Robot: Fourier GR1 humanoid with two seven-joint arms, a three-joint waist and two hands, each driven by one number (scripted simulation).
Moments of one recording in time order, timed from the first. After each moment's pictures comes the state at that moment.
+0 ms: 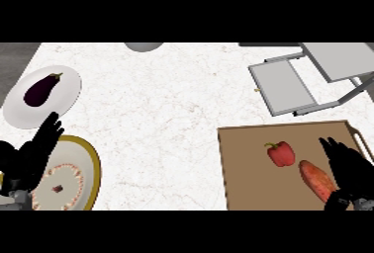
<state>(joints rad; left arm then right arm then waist) 0.00 0.37 0.09 -1.39 0.15 0.00 0.07 0.04 -0.59 0.27 -1.62 0.85 0.28 0.60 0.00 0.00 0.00</state>
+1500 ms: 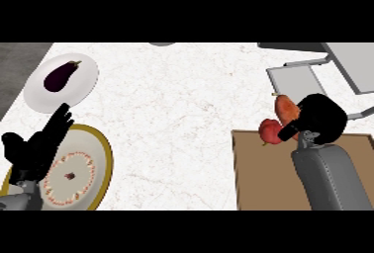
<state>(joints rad) -0.06 0.31 0.11 -1.40 0.09 -0.07 0.10 -0.39 -0.16 0.03 -1.43 1.17 0.14 1.04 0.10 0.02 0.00</state>
